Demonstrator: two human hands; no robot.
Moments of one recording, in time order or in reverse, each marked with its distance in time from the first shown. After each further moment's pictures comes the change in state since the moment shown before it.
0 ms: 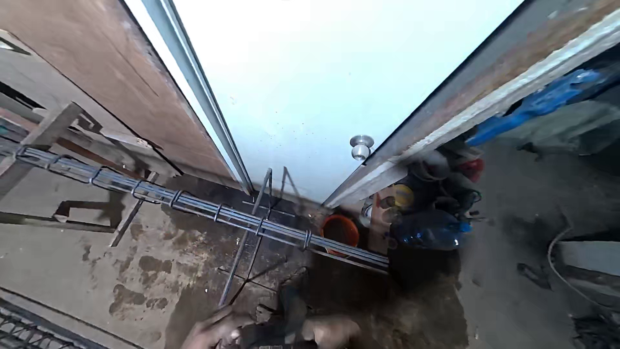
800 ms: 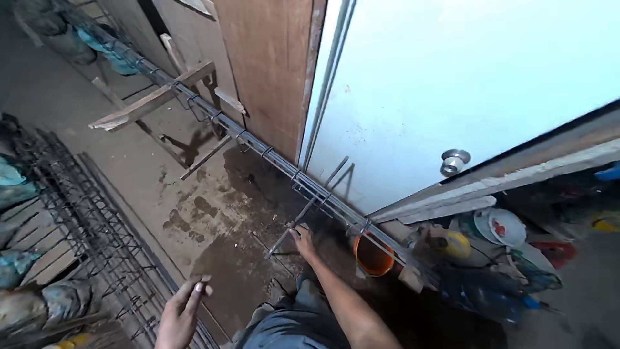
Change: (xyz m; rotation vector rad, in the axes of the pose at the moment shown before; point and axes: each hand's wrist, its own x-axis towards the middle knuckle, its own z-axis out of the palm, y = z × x) left_hand -0.263 0.013 -0.014 -0.129 0.830 -0.746; right_hand 0.236 0.121 -0.002 -0.741 0.942 0.109
